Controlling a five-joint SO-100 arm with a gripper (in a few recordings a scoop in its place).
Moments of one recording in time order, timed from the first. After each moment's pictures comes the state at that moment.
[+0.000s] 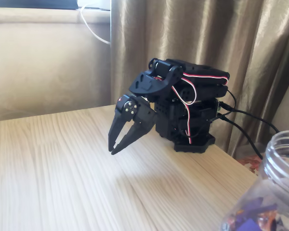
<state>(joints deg) -7.1 190.6 176.7 62.0 19.0</state>
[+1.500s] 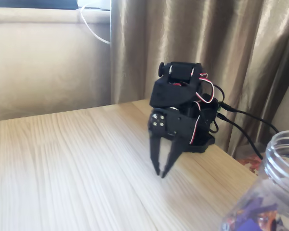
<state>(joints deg) -37.3 192.1 177.0 66.4 63.5</state>
